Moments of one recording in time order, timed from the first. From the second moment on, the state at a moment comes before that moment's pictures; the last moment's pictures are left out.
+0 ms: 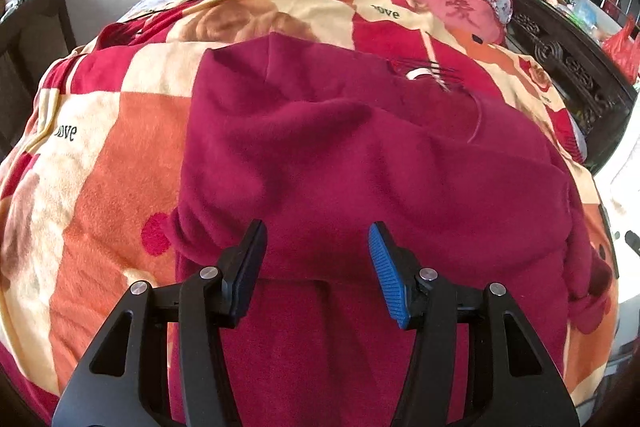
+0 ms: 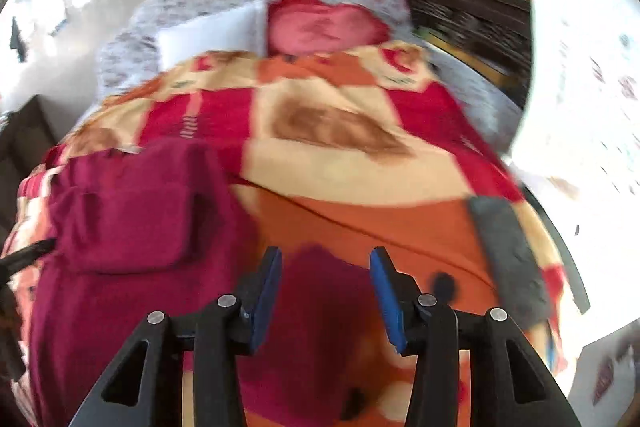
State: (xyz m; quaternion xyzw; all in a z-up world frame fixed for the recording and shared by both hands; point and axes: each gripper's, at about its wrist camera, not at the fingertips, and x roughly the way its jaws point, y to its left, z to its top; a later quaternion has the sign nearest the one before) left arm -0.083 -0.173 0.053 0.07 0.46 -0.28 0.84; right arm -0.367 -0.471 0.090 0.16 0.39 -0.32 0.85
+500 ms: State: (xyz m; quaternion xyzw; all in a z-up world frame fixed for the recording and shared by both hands) left arm -0.097 -0.182 0.049 0.09 0.47 -0.28 0.83; right arm -0.323 -0.492 0.065 0.21 0.43 -0.29 0.83
